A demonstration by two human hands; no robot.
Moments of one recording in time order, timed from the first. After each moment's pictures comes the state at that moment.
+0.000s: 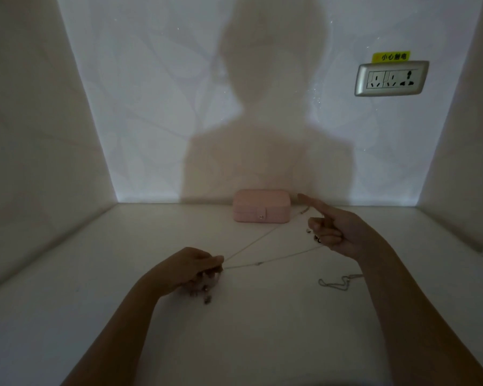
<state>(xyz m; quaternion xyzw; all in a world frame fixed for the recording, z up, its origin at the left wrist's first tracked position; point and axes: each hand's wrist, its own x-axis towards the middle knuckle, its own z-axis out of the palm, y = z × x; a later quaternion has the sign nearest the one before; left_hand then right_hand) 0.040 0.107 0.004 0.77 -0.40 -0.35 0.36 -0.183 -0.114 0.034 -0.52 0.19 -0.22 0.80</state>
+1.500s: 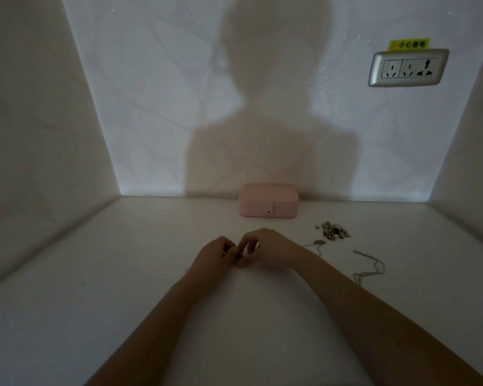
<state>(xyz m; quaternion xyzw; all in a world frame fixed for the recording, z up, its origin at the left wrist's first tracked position) 0.026 0.070 -0.027 0.81 -0.48 -0.09 0.34 -0.078 -0.054 -0.010 -0.93 0.18 -0.08 0.30</state>
